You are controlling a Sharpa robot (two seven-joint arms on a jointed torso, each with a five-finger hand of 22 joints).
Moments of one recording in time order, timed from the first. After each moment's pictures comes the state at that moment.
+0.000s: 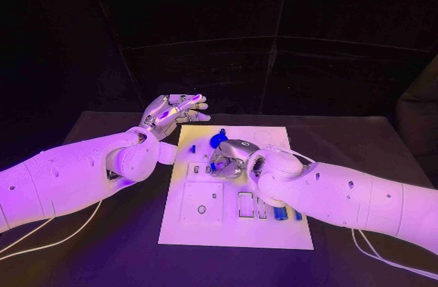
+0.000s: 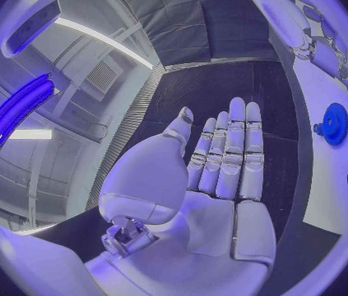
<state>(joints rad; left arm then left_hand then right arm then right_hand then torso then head) 1.19 -0.85 -0.02 1.45 -0.01 -0.18 0.56 1.26 0.11 0.00 -0.02 0.05 0.98 0.21 0.10 0.07 1.07 0.15 0.15 0.07 1.21 0.09 0.20 0.22 0.18 1.00 0.21 0.26 0.07 1.15 -0.44 -0.06 1.39 -1.50 -0.26 -0.28 1.28 -0.03 0.21 -0.02 0.13 0.89 0.17 0.12 0.07 1.26 0.08 1.18 1.14 1.47 -0.01 1.49 1.31 0.10 1.32 0.10 1.33 1.03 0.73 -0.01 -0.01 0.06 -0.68</state>
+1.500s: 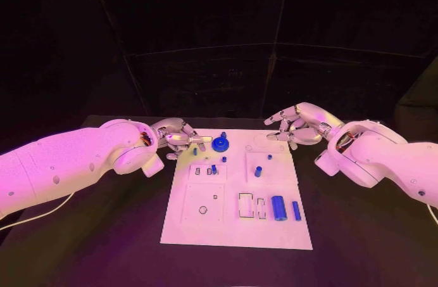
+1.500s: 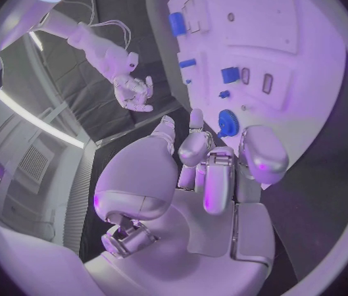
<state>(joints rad) 1.25 -0.88 -0.02 1.45 -0.70 -0.01 -0.15 1.06 0.09 -0.09 0.17 0.05 1.04 0.06 0.42 0.28 1.36 -0.02 1.20 1.04 1.47 -0.07 1.57 1.31 0.11 1.43 0.03 1.24 1.00 1.29 -0.88 -0.05 1.55 -0.94 -0.31 0.10 1.35 0.00 0.08 0.01 0.22 0.81 0.17 0.15 0.07 1.03 0.08 0.86 0.77 1.45 0.00 1.17 1.06 0.16 1.12 0.10 1.00 0.54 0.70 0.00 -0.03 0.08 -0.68</state>
